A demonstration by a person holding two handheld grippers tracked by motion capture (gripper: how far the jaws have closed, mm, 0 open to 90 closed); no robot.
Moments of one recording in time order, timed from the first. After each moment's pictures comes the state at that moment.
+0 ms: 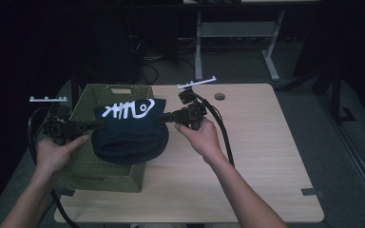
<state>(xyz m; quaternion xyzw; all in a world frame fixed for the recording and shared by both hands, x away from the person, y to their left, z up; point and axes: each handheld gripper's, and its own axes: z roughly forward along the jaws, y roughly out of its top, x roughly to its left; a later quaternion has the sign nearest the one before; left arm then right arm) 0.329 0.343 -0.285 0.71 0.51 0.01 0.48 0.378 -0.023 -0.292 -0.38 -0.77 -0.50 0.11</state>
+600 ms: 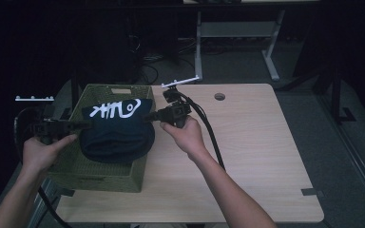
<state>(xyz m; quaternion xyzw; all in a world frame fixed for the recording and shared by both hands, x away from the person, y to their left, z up) 0.333 0.375 -0.286 0.71 0.53 0.02 0.47 0.389 0.015 -0.296 -0.37 -0.77 -0.50 0.13</state>
